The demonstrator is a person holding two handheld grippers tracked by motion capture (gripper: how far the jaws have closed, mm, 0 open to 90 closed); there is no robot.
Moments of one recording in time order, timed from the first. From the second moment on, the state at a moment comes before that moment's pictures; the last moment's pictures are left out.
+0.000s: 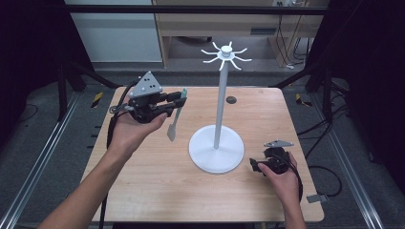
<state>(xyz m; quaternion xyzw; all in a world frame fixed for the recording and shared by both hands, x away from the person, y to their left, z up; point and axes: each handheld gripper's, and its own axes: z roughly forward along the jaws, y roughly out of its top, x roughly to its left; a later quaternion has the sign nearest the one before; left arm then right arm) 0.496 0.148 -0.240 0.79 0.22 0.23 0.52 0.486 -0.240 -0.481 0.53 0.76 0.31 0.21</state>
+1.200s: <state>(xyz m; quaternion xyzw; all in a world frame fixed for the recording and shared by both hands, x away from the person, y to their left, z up) 0.492 0.121 -0.199 0.77 0.21 0.27 0.54 0.486 -0.239 -0.480 0.53 0.76 0.31 0.21</state>
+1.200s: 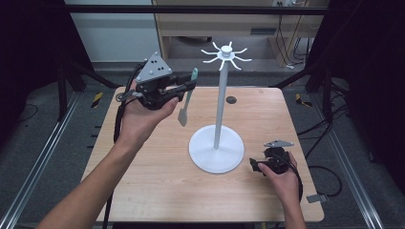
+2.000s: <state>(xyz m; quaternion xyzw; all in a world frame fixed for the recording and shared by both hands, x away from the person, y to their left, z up) 0.491 0.110 -0.183 0.76 0.21 0.27 0.56 0.486 -0.240 -0.480 0.53 0.76 0.31 0.21</state>
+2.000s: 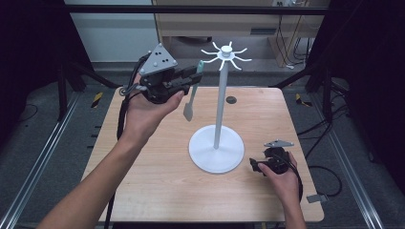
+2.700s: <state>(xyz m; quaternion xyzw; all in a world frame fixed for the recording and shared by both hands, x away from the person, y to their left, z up) 0.500 0.104 -0.182 0.76 0.22 0.26 0.56 0.485 -0.240 -0.480 0.53 0.76 0.31 0.21</state>
